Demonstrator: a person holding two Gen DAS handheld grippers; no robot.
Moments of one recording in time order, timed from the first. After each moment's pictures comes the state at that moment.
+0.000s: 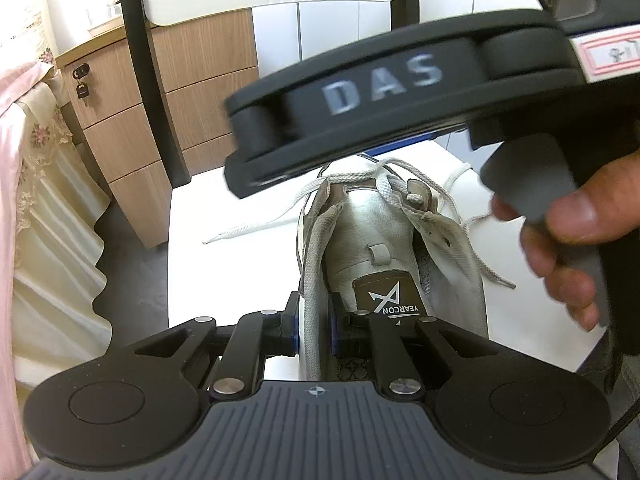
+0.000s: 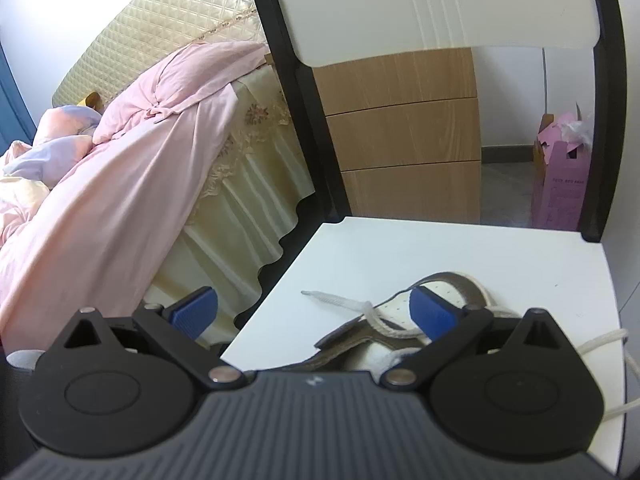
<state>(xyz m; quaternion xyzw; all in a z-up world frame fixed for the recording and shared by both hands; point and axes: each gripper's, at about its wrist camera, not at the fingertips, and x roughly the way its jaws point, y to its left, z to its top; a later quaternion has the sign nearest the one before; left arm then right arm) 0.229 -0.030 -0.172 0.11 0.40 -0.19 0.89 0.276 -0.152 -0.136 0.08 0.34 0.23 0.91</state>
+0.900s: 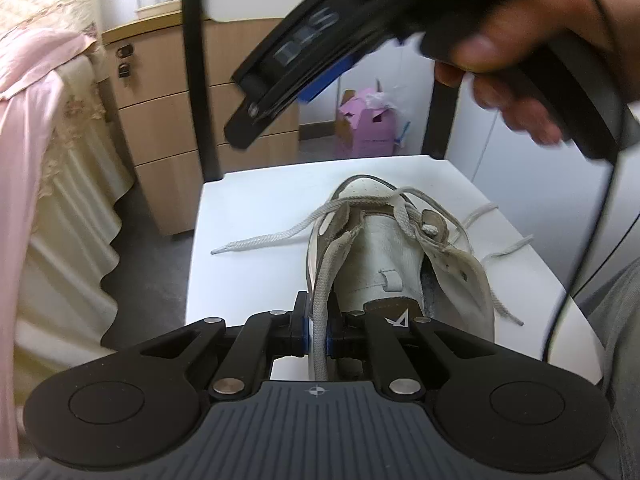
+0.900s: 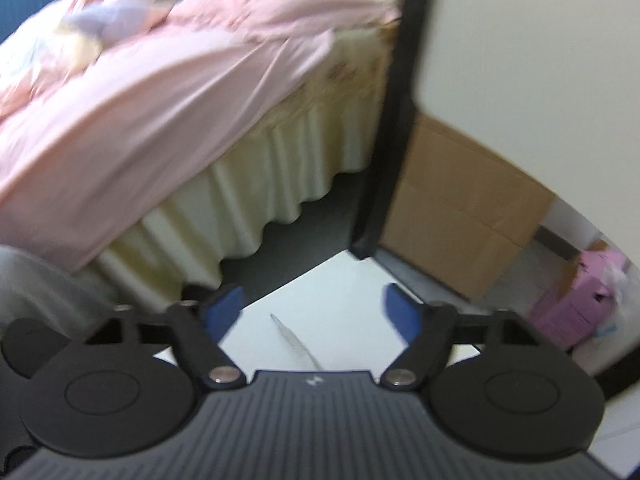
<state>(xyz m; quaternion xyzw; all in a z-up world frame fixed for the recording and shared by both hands) 0.227 -0.018 -0.166 0.05 0.39 -0.14 0.91 0.359 -0.087 -0.092 -0.18 0.39 0.35 0.83</state>
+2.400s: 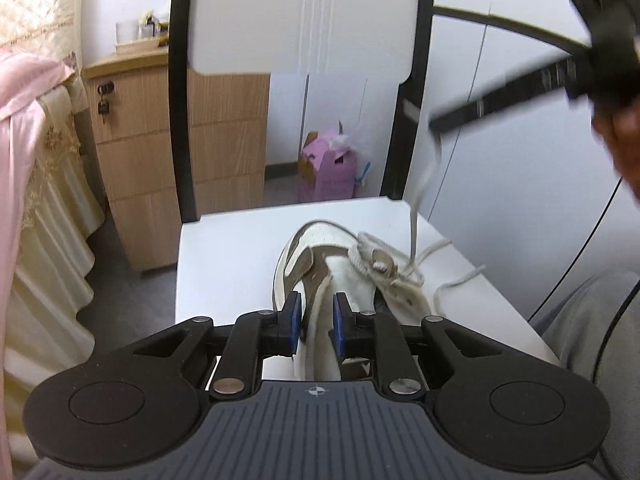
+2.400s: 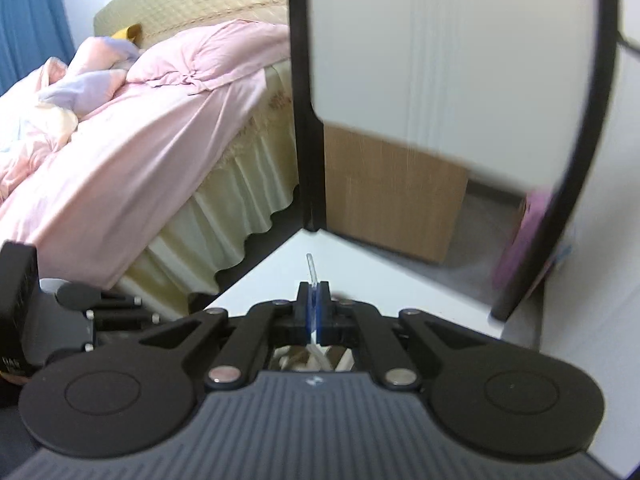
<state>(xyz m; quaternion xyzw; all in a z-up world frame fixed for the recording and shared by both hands) 0.208 -0.004 -0.143 0.03 0.32 -0.21 0.92 0.275 -0.216 -0.040 -0.04 0.37 0.27 0.89</state>
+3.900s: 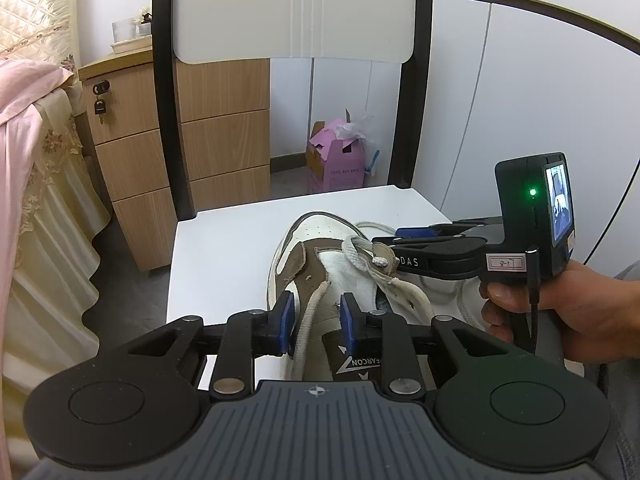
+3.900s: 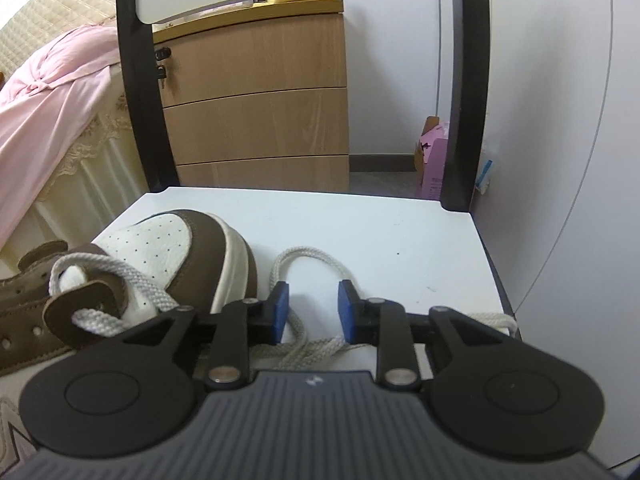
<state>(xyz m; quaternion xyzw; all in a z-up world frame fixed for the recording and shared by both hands) 0.219 -0.024 -0.156 0.05 0.34 -0.19 0.92 0.300 -0.223 -0.217 0.00 0.32 0.06 0.95</state>
